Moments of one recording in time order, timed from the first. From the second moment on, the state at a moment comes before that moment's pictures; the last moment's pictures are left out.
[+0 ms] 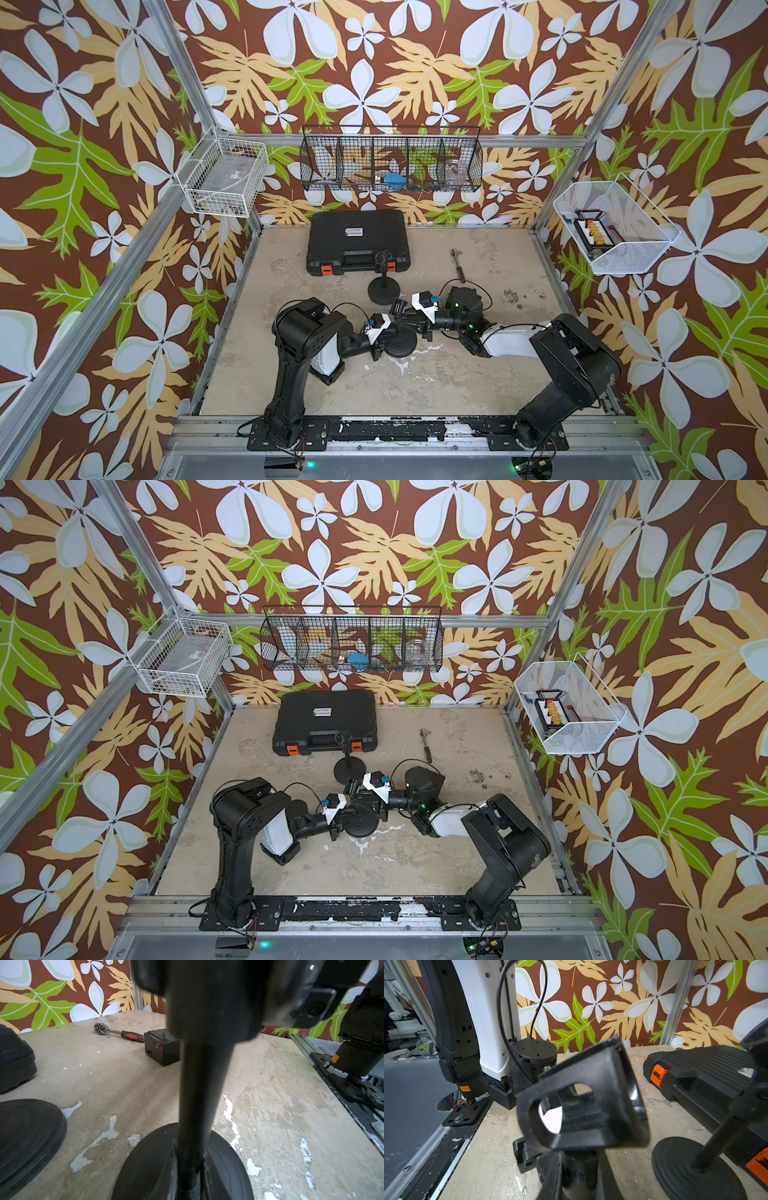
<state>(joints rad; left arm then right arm) -0.57 2.07 0.33 1.57 0.62 0.04 0.58 1.65 0.55 0.92 -0.86 -0.14</state>
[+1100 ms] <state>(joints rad) -0.59 2.04 0.34 1.56 0.59 -0.06 0.95 1.73 0.33 1.43 0.10 0.07</state>
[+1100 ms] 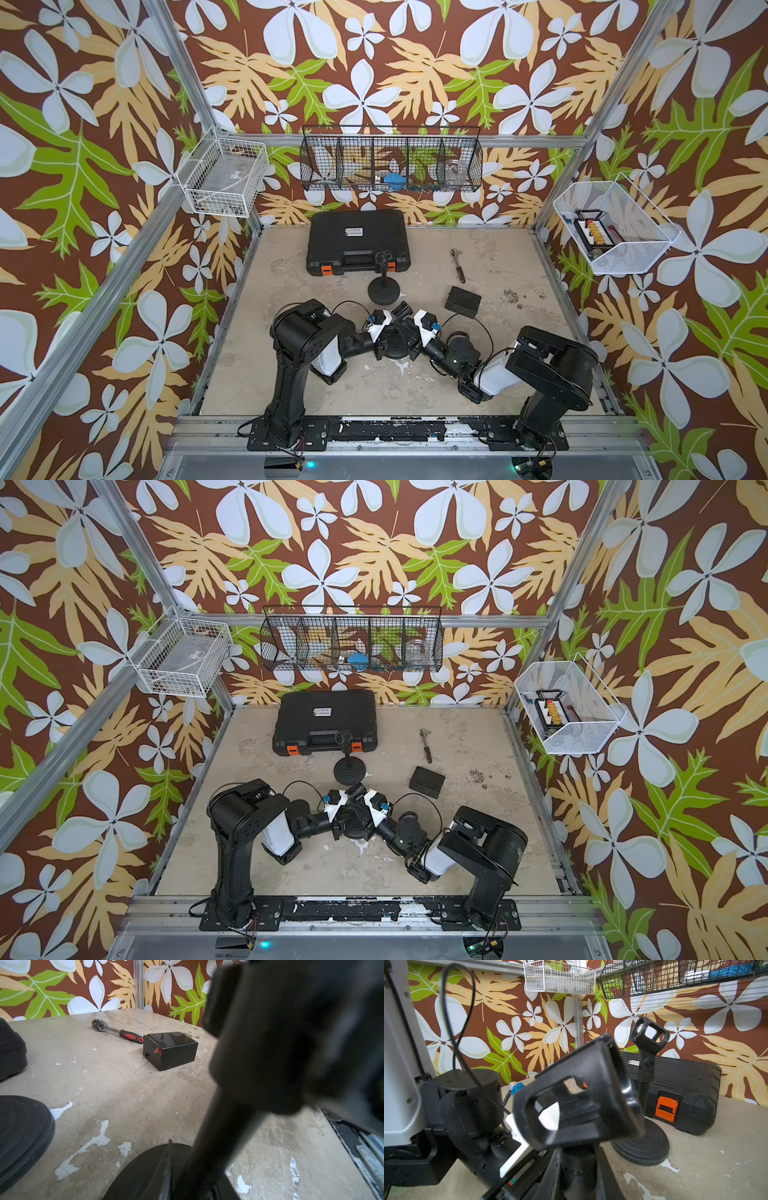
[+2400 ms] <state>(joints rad) -0.59 2.09 0.35 1.58 0.62 0.01 0.52 1.68 0.69 0.69 -1.04 -0.21</state>
